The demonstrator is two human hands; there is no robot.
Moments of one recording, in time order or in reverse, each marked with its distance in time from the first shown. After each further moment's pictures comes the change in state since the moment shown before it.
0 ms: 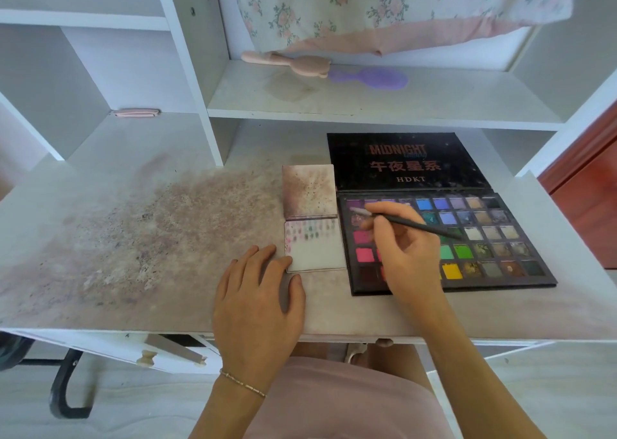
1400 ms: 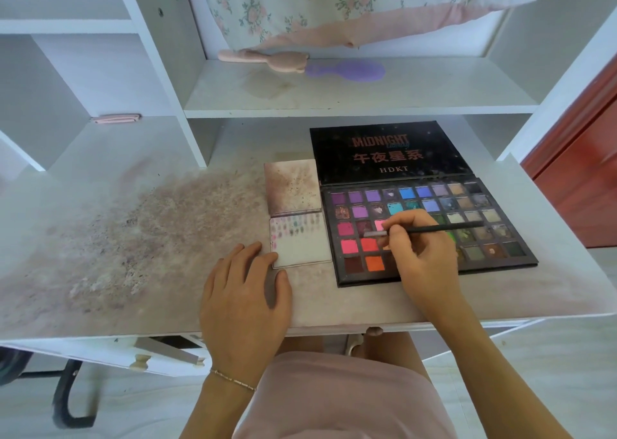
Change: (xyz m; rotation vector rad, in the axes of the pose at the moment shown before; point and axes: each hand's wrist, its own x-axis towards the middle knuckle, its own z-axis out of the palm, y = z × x) left_hand -0.001 0.000 0.001 -0.006 0.008 -0.007; right_hand -0.013 0.005 -0.035 -0.162 0.024 0.062
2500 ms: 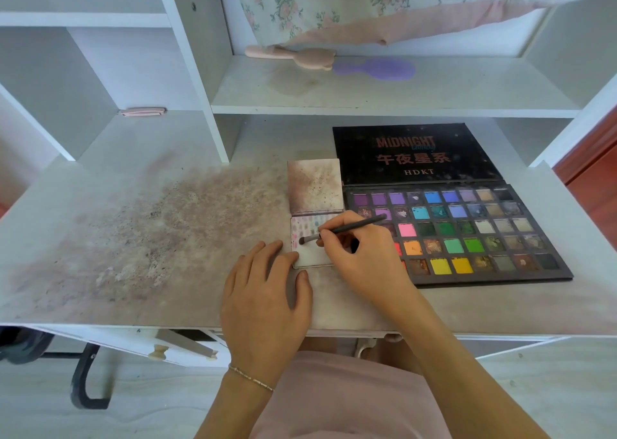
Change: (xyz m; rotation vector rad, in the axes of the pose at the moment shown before) left_hand 0.002 0.001 -0.003 0.007 -0.061 -0.008; right_hand 0.011 -0.016 0.065 -0.022 -0.335 0.078
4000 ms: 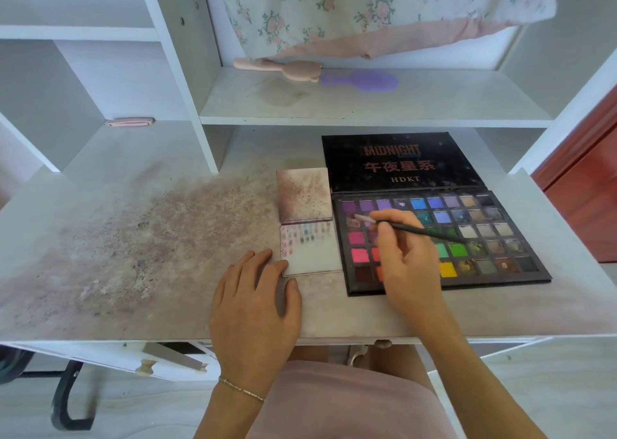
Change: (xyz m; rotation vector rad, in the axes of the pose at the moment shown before) left_hand 0.000 -0.001 0.003 -0.017 0.047 0.009; right_hand -0.015 0.016 -0.032 0.029 0.363 -0.177
